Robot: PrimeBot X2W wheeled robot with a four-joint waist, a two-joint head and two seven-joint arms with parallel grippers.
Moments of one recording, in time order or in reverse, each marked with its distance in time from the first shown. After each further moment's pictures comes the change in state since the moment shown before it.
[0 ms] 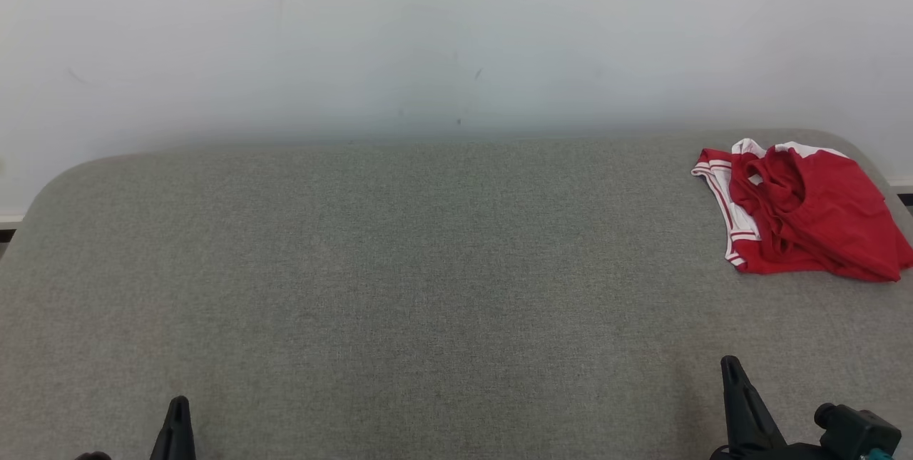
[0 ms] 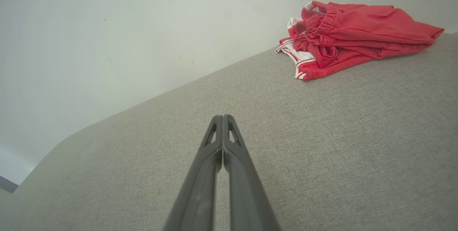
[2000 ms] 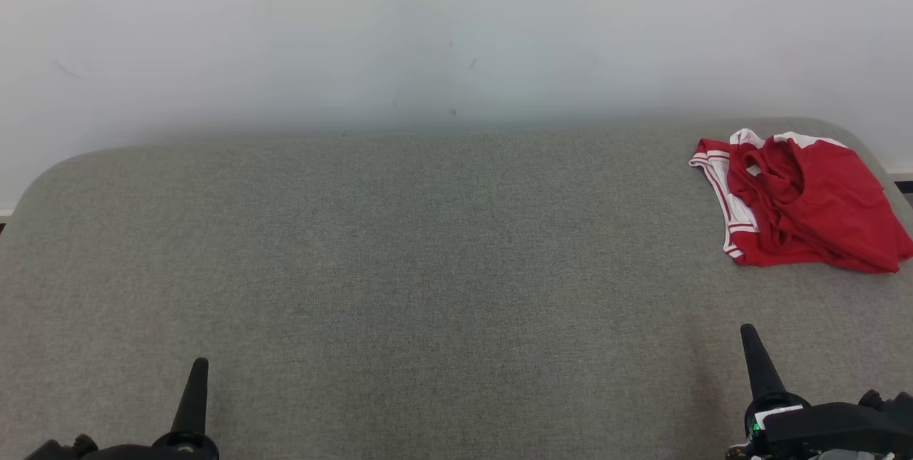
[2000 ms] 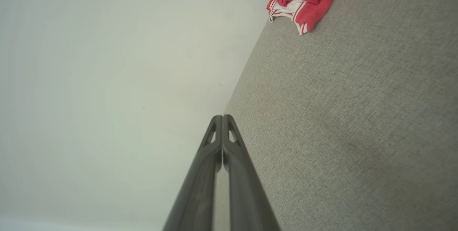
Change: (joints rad) left arm -0.085 -0.041 0.025 -0.009 -0.738 -0.050 0.197; right arm -0.097 0.010 -0.070 0.023 0.767 0.000 0.156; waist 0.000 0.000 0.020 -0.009
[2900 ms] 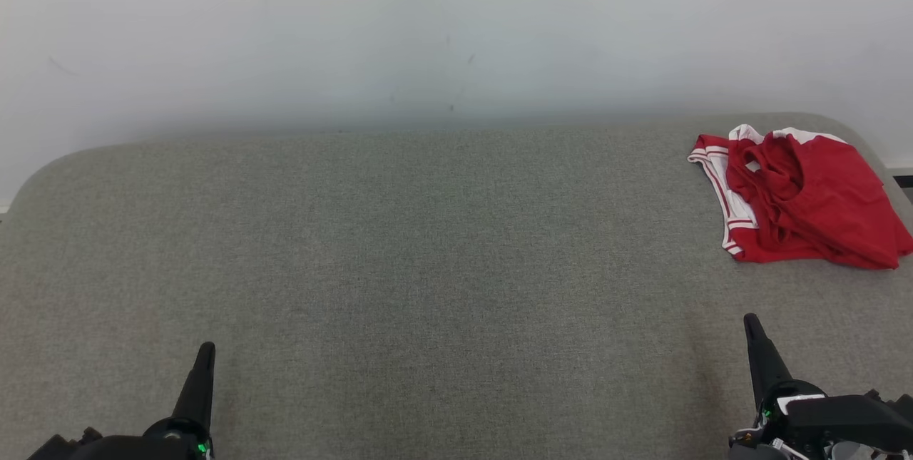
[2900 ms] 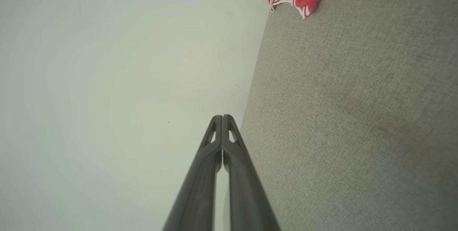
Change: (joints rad) left arm -0.026 -0.013 0.008 -0.003 -0.215 -0.013 0.058; right arm -0.026 0.002 -0.021 0.007 0.232 0.000 0.047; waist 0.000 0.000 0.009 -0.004
